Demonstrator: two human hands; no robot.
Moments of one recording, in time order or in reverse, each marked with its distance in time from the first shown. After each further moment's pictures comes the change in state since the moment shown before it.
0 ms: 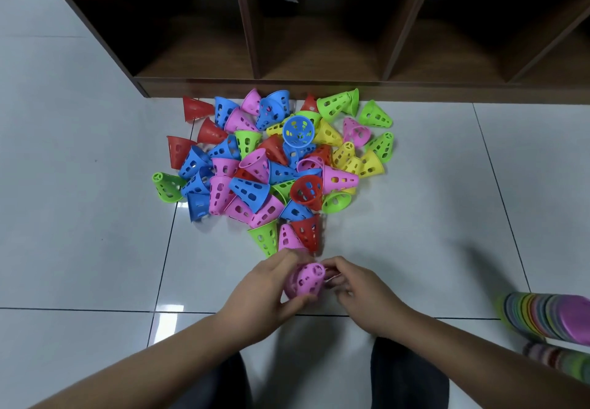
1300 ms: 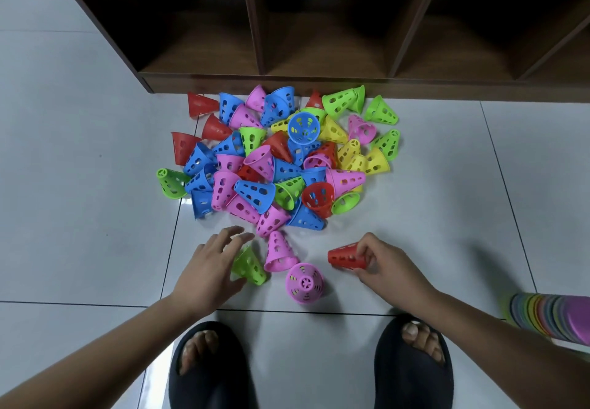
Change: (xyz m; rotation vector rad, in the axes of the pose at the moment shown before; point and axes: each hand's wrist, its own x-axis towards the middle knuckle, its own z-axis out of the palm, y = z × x) left_hand -0.023 -0.107 -0.038 0.440 -0.029 -0.194; right_hand 0.015 0.023 -0.042 -0.228 0.154 0.029
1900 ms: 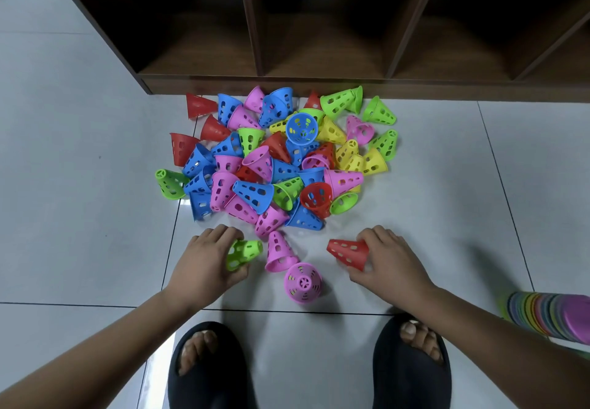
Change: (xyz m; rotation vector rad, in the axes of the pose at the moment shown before) left_hand 0.006 0.008 -0.020 0.017 0.138 -0.004; right_hand 0.006 -0.003 -0.001 -0.396 0.117 -0.064
